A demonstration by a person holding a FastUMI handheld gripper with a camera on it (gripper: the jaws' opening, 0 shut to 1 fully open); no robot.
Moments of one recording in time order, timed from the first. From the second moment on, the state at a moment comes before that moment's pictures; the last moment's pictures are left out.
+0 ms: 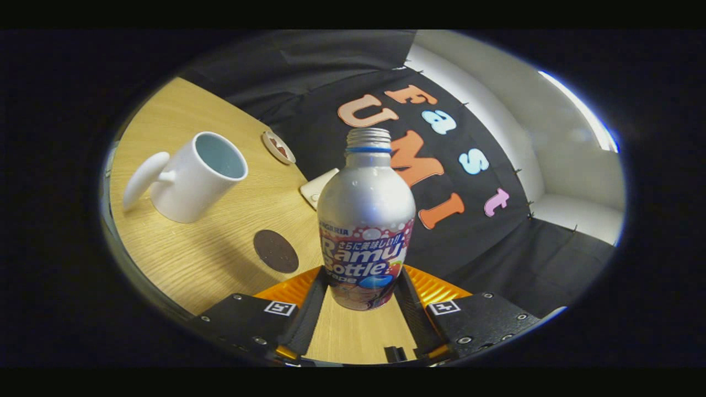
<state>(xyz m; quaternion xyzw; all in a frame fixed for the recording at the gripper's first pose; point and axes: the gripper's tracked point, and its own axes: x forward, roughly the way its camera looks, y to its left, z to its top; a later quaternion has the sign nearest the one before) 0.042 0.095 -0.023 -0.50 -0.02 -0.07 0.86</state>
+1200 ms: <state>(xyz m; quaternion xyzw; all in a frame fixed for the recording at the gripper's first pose) 0.049 0.118 0.005 -0.73 -0.05 -0.07 0.68</state>
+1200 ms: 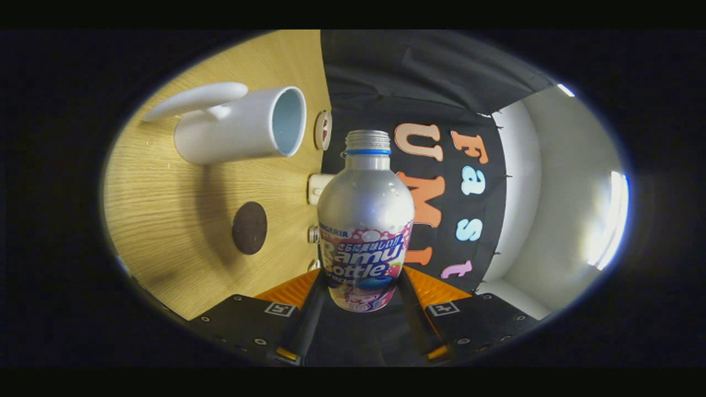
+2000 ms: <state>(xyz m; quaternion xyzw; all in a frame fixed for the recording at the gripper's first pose) 0.052 0.127 0.010 -0.79 -0.05 -0.04 0.61</state>
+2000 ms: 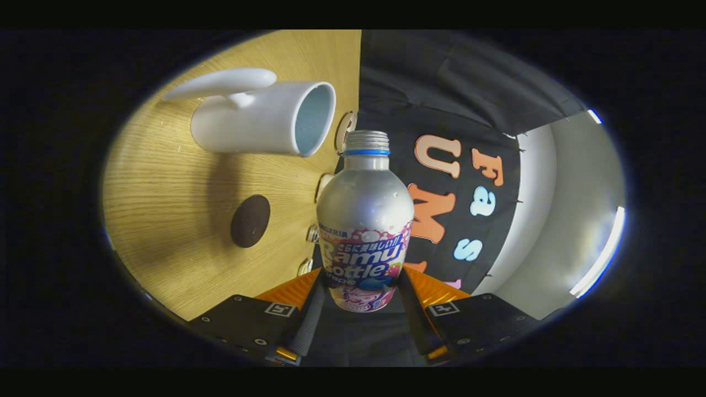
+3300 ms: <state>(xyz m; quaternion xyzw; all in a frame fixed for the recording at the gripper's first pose) 0.055 0.135 0.015 -0.83 -0.05 -0.02 0.56</state>
